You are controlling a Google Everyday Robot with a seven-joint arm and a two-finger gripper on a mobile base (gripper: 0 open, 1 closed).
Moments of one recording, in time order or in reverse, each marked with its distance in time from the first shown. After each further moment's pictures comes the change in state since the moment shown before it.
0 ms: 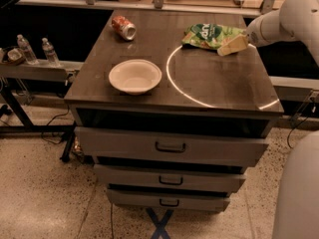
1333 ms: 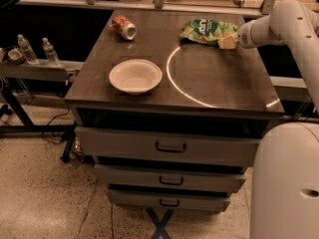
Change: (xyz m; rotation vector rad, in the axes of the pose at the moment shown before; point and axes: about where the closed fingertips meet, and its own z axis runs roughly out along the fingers) arm 0.001 0.004 0.050 -0.076 -0.037 0.157
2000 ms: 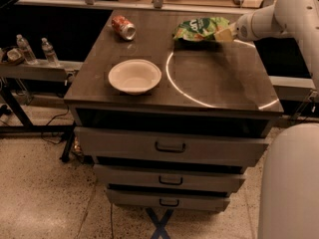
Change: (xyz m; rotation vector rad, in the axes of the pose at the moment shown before) arm -0.038 0.034 -0.027 -0.090 -0.068 -0.065
